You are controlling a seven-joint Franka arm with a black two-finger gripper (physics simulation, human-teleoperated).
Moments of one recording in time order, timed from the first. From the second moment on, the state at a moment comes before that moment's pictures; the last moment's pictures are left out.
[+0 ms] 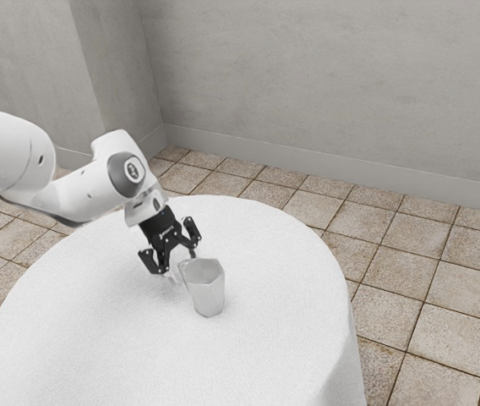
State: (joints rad) arm 0.03 0.42 0.06 -1.90 -0.59 2.11 2.18
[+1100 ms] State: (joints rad) arm 0.03 0.37 0.03 -1.91 -0.59 2.11 2.14
